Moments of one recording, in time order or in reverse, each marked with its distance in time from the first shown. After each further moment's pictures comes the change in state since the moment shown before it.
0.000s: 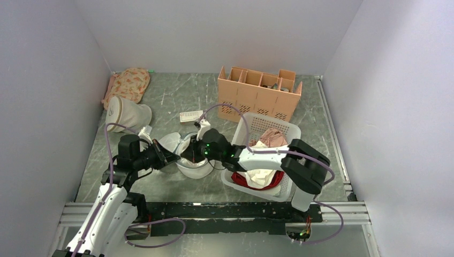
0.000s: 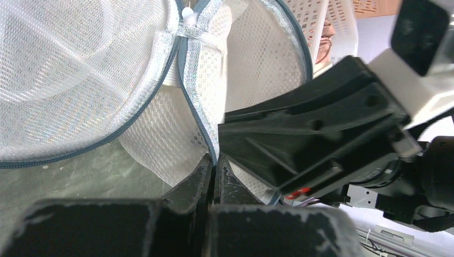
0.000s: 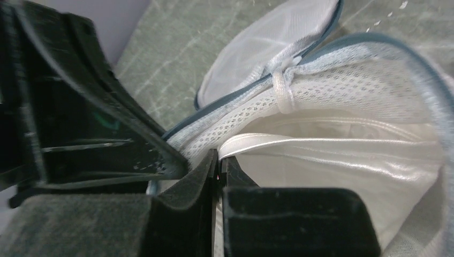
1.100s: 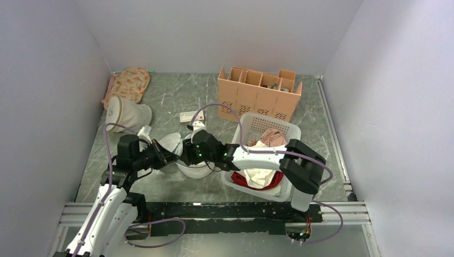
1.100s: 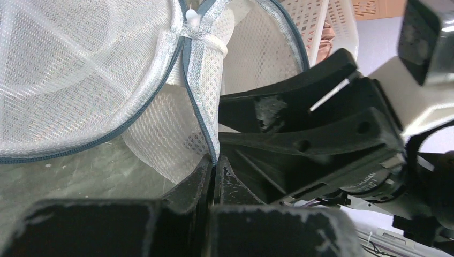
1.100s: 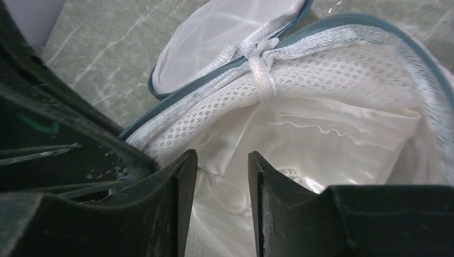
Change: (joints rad) left arm 0.000 -0.012 0.010 -0.018 -0.012 0.001; right arm 0.045 -0.013 0.102 -0.252 0.145 -0.085
